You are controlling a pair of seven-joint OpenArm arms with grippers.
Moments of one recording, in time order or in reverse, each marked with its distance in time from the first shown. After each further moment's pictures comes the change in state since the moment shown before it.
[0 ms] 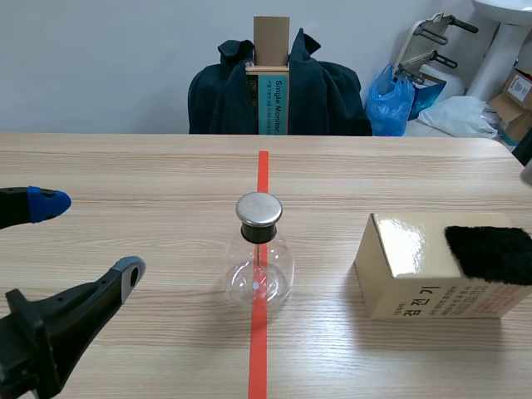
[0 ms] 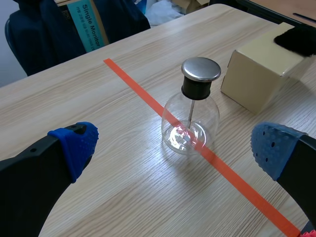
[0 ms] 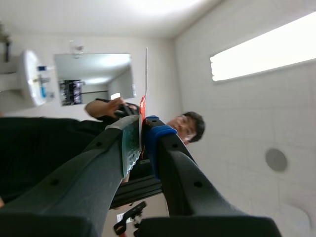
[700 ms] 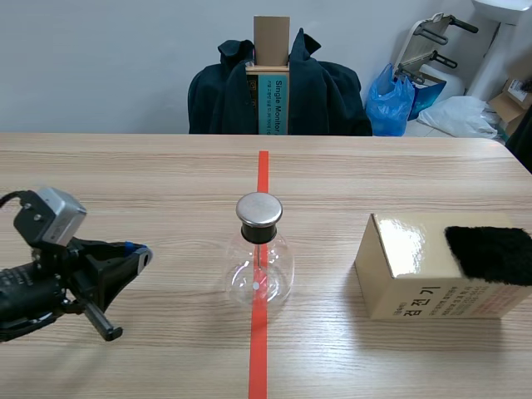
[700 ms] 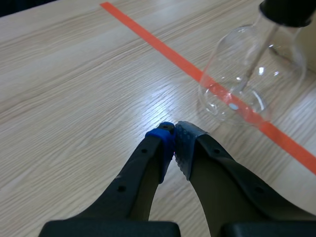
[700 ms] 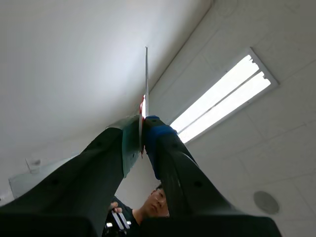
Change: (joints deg) left arm -36.4 1.4 21.4 -44.3 5.2 -5.9 -9.4; right arm 7.9 -1.3 -0.2 9.1 10.3 0.0 27.3
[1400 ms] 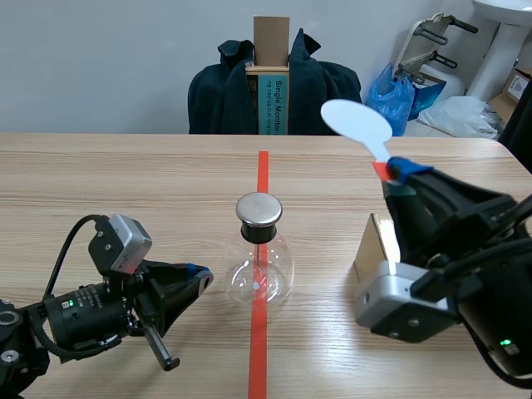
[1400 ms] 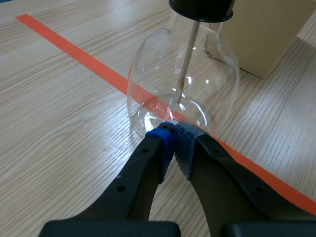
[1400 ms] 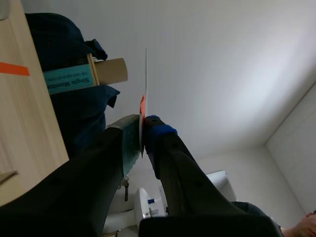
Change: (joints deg) left arm -6.3 6.8 9.3 -9.6 9.2 -2.8 -10.2; right arm 0.5 -9.0 -13.4 -26.2 3.2 6.7 18.1
